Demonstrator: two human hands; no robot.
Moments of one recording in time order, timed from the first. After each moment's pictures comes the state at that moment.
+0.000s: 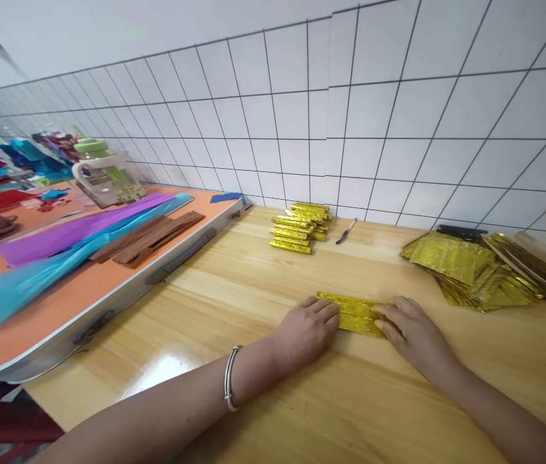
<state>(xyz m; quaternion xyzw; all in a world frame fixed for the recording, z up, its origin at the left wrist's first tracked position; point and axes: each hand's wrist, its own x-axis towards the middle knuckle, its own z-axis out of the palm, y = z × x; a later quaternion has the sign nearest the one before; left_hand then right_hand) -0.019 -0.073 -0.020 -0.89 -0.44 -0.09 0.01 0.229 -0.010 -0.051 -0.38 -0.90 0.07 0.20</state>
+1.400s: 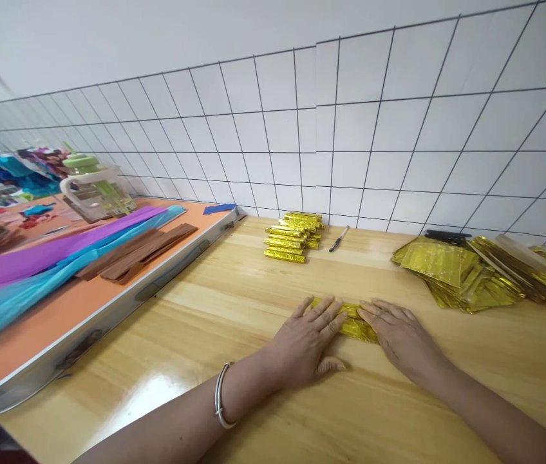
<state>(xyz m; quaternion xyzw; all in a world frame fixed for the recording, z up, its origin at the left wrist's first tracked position) -0.018 -0.079 -0.024 -0.89 -0.45 -0.08 -0.05 0.226 -0.009 -0.056 -0.36 -0.93 0.00 0.08</state>
